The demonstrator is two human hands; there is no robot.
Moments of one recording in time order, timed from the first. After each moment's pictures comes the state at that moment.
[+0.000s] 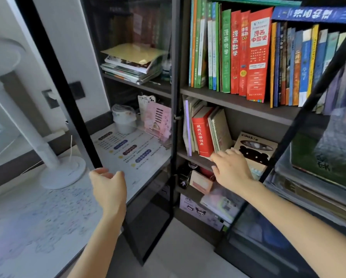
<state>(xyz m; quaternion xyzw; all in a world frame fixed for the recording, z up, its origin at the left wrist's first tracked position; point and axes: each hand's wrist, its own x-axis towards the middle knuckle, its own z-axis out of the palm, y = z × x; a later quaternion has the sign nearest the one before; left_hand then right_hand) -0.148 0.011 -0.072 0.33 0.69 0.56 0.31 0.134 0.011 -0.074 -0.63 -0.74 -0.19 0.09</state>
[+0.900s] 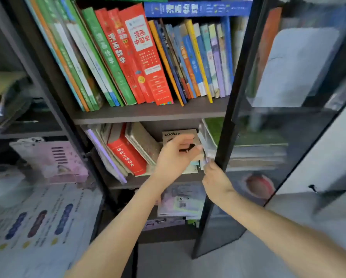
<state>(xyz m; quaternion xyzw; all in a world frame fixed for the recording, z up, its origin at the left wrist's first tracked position) 0.104 0.093 -0.022 0.81 0.21 0.23 0.50 0.208 -0.006 -0.124 -0.66 -0.52 -0.20 -0.51</state>
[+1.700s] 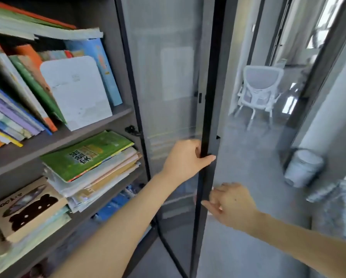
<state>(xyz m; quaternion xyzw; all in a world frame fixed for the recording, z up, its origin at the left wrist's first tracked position) 0.200 -0.225 0.011 0.89 -0.26 0.08 0.37 0.132 -0.377 -0.084 -0.96 -0.19 -0.19 0.05</state>
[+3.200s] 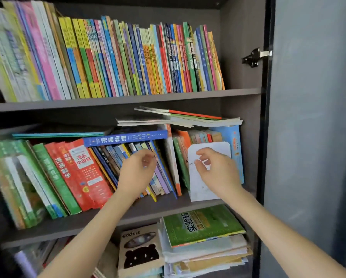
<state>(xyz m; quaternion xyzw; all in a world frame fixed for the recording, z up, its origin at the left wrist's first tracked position) 0.223 0.059 0.150 0.86 0.13 0.42 0.25 0.326 -0.116 0.140 -0.82 -0.35 -0.27 0.38</state>
